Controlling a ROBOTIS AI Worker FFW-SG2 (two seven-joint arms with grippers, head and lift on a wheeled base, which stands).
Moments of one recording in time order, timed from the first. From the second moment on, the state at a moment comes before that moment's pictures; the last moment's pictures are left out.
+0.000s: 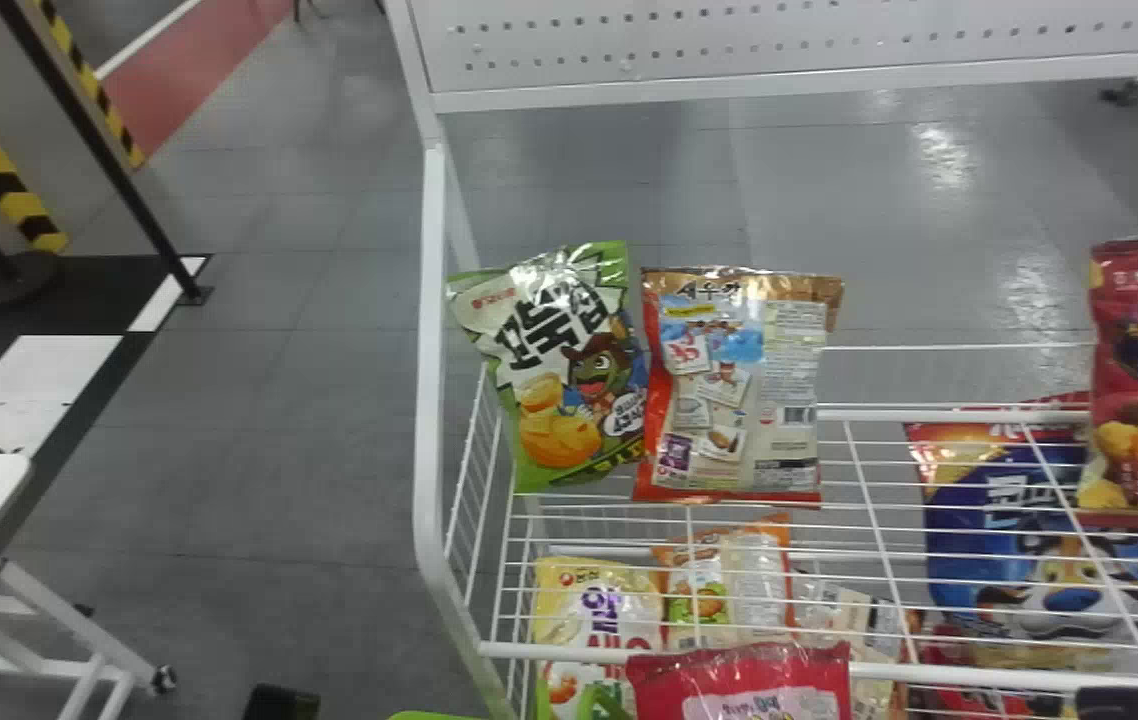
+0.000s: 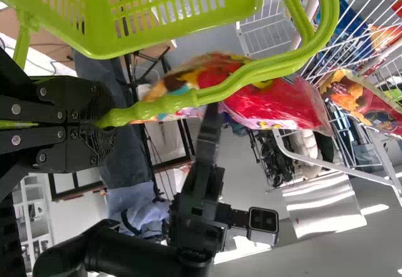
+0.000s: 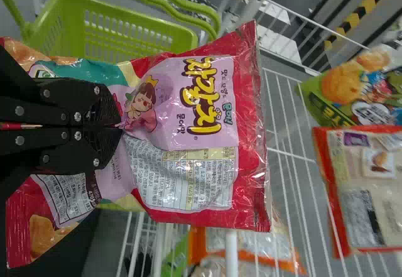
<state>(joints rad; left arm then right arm) 0.60 0.25 0.21 -2.19 0.16 1.31 -1.57 0.61 -0.02 0.02 -2.64 -0.40 1.57 0.31</state>
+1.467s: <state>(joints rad) 0.60 0.26 0.22 -2.24 0.19 1.35 -1.57 0.52 -0.05 0.16 -2.32 -0.34 1.37 0.43</state>
